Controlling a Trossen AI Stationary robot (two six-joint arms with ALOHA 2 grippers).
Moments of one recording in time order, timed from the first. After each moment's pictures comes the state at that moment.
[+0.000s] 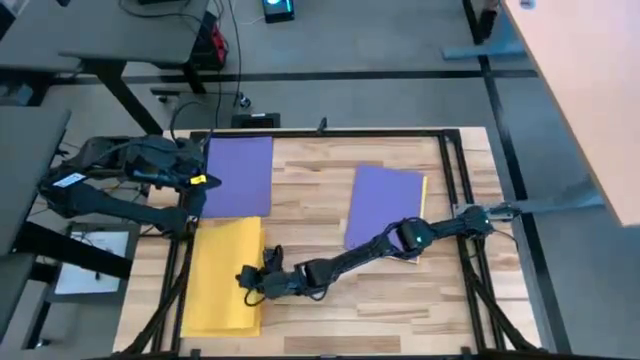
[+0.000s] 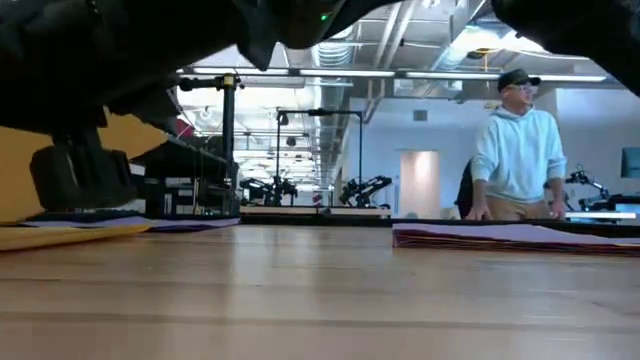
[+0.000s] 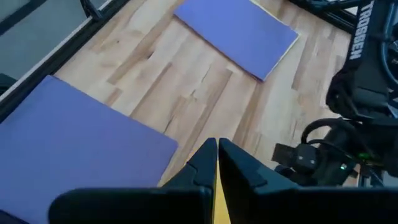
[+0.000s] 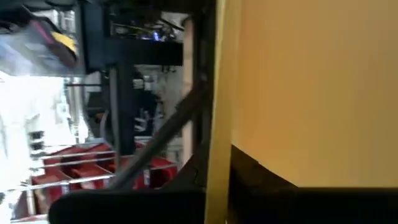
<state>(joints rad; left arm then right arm) 0.04 0.84 1.41 -1.30 -0.17 -0.43 0.32 2.71 2.30 0.09 0.47 1.66</state>
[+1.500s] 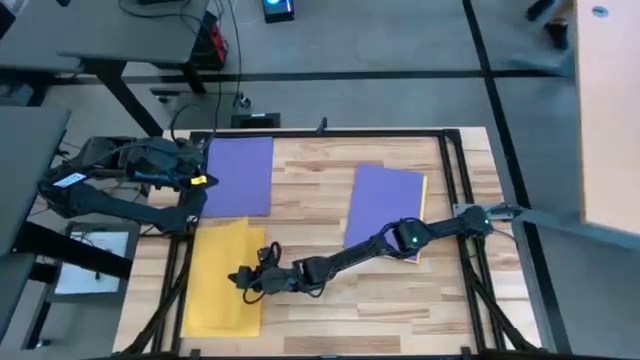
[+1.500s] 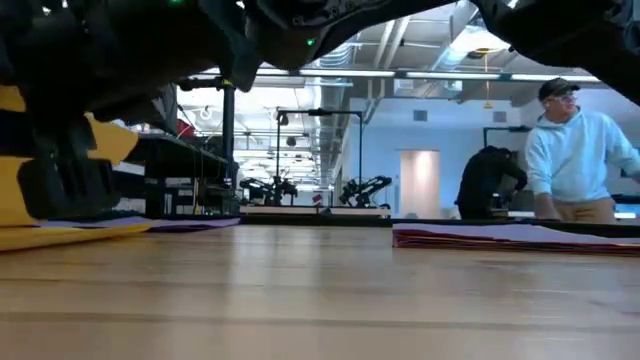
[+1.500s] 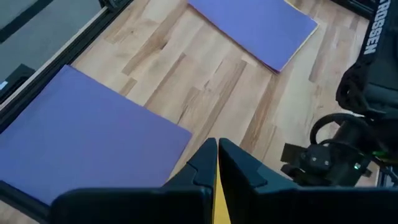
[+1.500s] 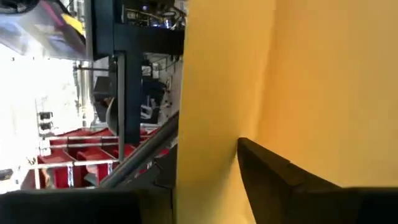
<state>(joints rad) 0.04 0.84 1.41 -1.35 -0.19 -0.43 0.30 2.75 2.35 0.16 0.41 1.54</state>
